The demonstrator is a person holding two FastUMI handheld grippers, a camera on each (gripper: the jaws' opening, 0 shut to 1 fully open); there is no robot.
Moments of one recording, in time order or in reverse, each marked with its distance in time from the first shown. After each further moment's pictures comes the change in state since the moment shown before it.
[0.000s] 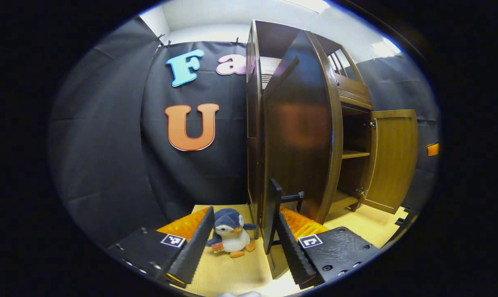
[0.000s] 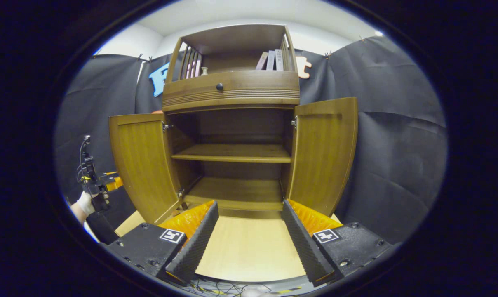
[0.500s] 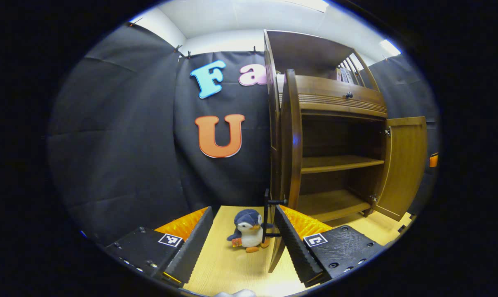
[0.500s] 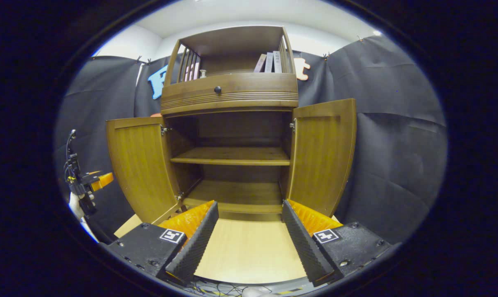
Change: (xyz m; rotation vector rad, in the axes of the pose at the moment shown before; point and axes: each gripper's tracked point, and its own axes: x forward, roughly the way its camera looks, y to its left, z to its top) left arm -0.072 0.002 0.045 0.002 -0.030 0.229; right arm 0.001 -0.002 0.004 0.014 -0.021 -0.007
